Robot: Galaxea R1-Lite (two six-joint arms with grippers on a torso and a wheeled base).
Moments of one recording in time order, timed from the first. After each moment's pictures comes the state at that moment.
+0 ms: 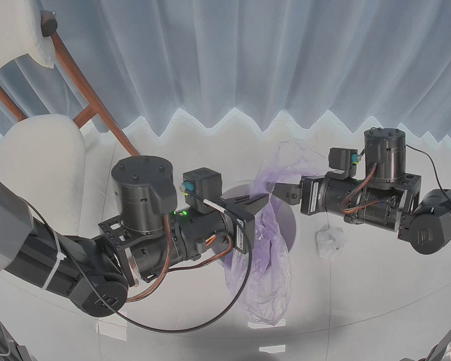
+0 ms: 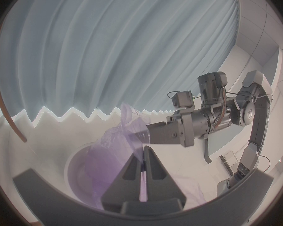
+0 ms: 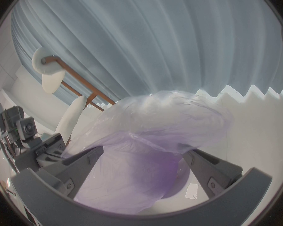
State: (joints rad) left arm -0.76 1.86 -0.82 -0.97 -0.14 -0.13; right arm 0.59 1.77 -0.92 -0.53 0.09 0.23
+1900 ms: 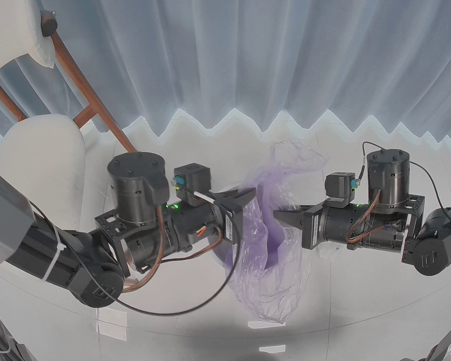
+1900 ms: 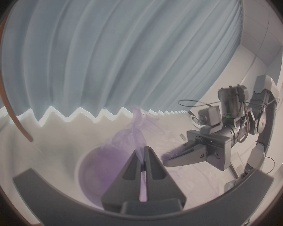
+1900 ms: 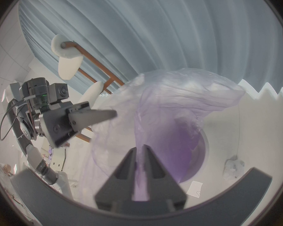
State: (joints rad) left arm -0.71 1.87 -0.82 -0.97 -0.14 -0.13; right arm 0.62 1.73 -0.78 -0.58 0.20 0.17
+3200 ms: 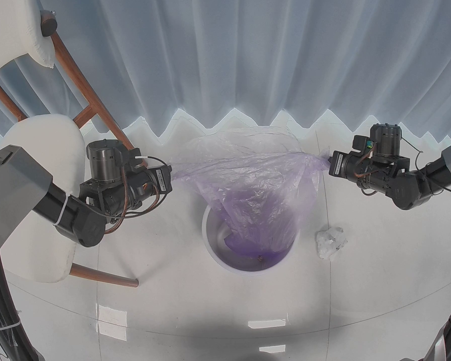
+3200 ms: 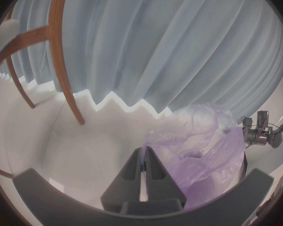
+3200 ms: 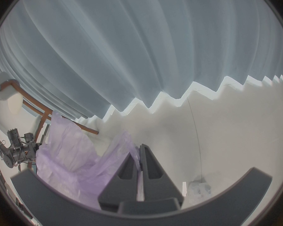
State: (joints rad) left arm -0.31 2.06 -1.01 -0.87 -0.08 -0.28; right arm 0.21 2.06 -1.19 -0.56 0.20 0.26
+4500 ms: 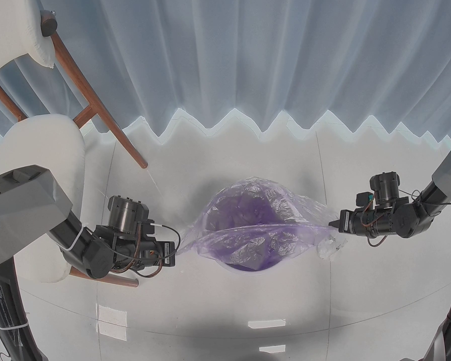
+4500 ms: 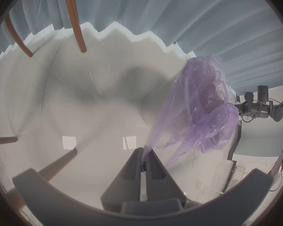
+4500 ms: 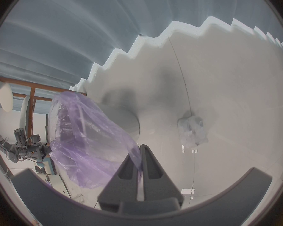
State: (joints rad) left arm -0.34 2.14 -0.82 -0.58 -0.16 -0.27; right arm 0.12 2.14 -0.97 -0.43 0.34 0.25
